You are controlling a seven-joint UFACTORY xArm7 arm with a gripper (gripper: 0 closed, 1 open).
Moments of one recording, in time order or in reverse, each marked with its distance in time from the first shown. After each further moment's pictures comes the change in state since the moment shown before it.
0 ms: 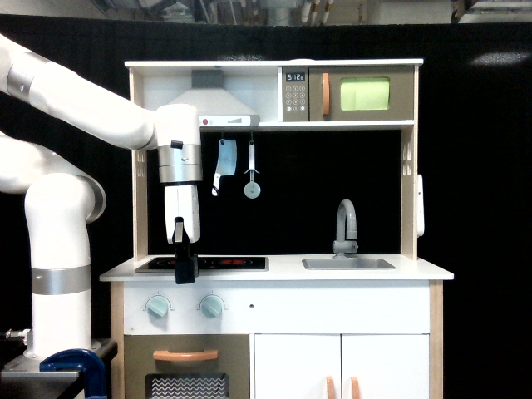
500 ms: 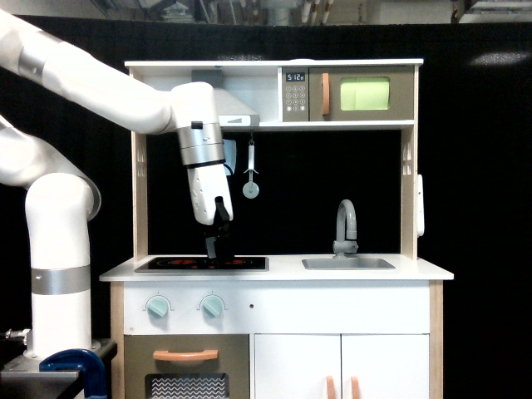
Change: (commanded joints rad) arm 0.130 0.259 -0.211 0.190 -0.044 -0.148 -0.460
